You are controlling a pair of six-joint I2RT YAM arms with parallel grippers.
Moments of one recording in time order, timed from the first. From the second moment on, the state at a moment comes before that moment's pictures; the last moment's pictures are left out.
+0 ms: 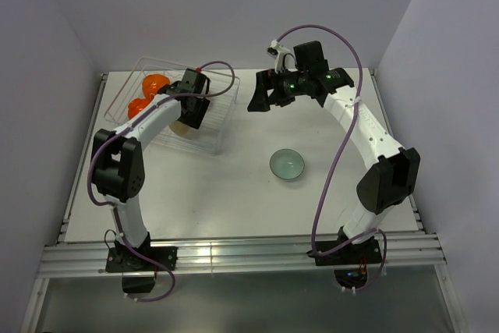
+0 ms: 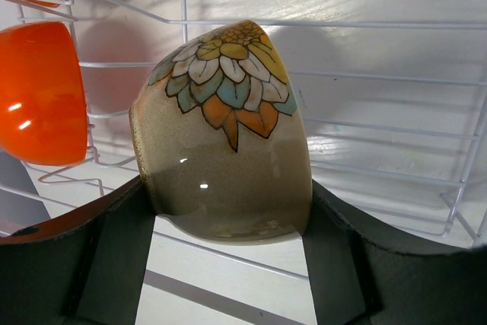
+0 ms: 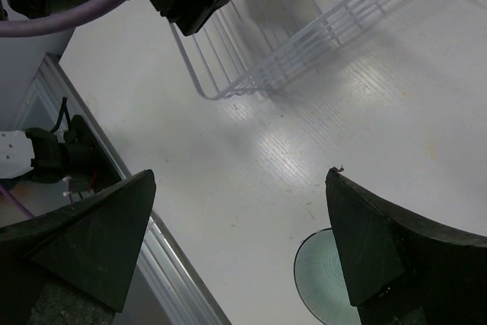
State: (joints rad) left arm -0.39 1.89 1.56 -0.72 -0.37 0.07; right arm 0.37 1.68 1.71 -0.74 -0.61 0.12
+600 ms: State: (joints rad) left arm -0.41 1.91 1.58 -0.71 -0.38 0.07; right arm 0.36 1.68 1.71 -0.75 -0.61 0.12
